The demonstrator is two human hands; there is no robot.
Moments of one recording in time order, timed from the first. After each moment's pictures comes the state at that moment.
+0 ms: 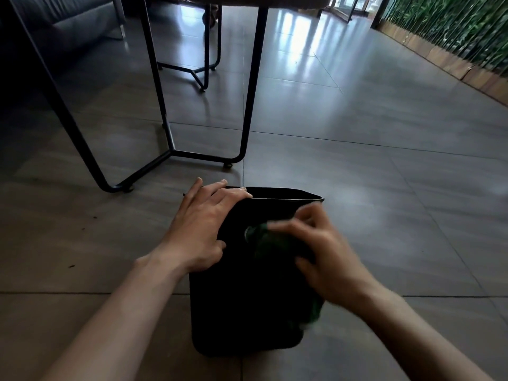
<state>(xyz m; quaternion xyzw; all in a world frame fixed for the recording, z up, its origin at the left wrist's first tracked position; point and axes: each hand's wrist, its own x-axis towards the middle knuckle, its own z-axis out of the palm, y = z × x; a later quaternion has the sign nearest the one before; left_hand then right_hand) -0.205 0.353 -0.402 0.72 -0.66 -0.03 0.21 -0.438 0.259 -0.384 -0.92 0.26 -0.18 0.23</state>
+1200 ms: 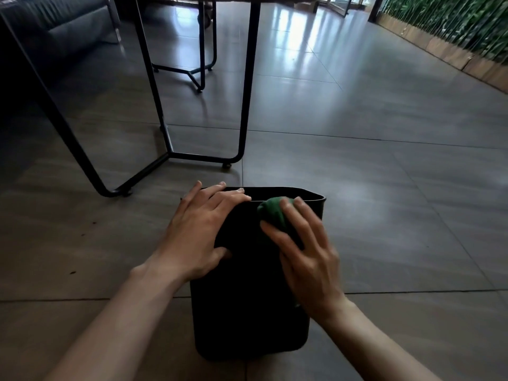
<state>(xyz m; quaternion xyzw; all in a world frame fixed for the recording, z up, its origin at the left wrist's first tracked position) -0.207 0.354 -0.404 0.71 -0.67 -0.01 0.20 -0.425 0.259 -0.458 -0.90 0.22 -0.37 -0.01</state>
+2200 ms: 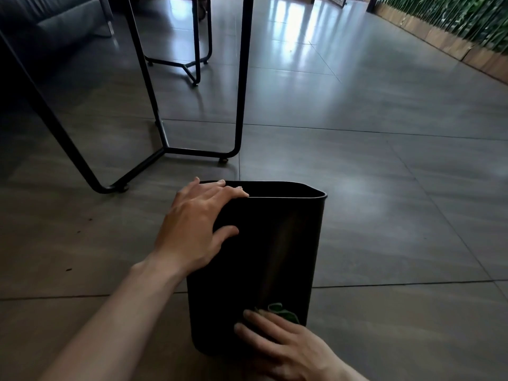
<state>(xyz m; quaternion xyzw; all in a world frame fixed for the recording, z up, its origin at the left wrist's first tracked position) -0.217 0.349 -0.403 0.73 -0.62 -0.01 0.28 -0.484 0.317 -0.555 -0.98 -0.09 -0.13 -0.14</state>
